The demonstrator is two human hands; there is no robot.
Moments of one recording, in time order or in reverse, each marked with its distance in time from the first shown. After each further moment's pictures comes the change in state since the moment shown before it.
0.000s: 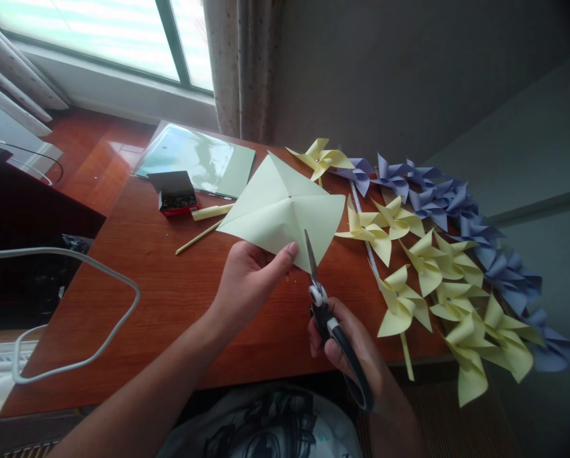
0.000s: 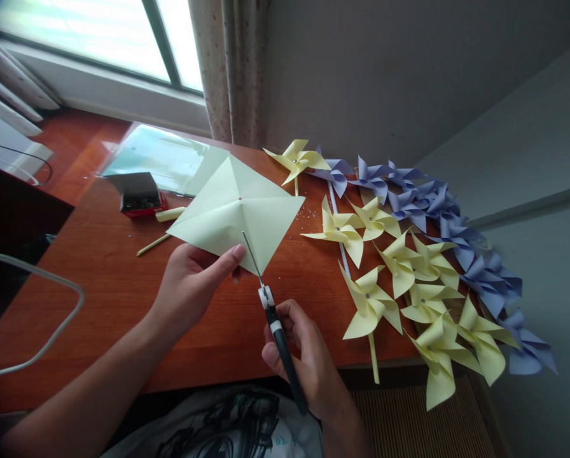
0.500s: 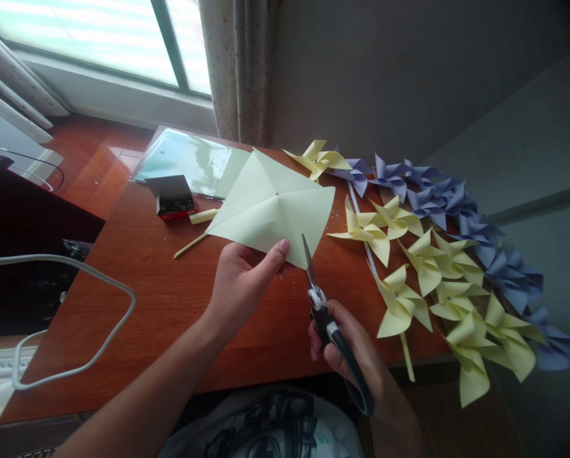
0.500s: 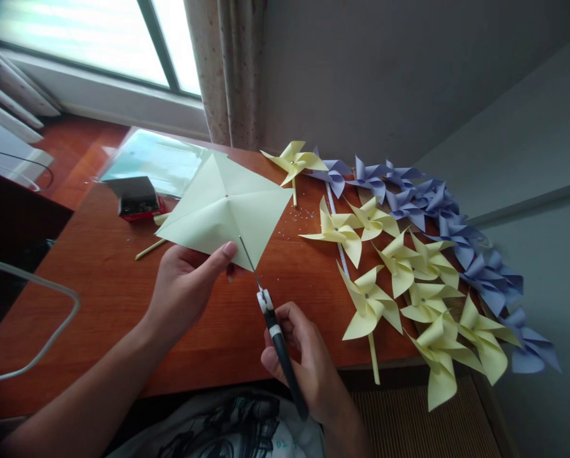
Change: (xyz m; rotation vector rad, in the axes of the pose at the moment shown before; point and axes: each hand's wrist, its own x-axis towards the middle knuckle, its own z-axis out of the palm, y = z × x) left_hand 0.001 -0.006 -0.003 0.014 0.102 -0.004; right_hand -0.001 0.011 -0.002 0.028 0.010 -0.036
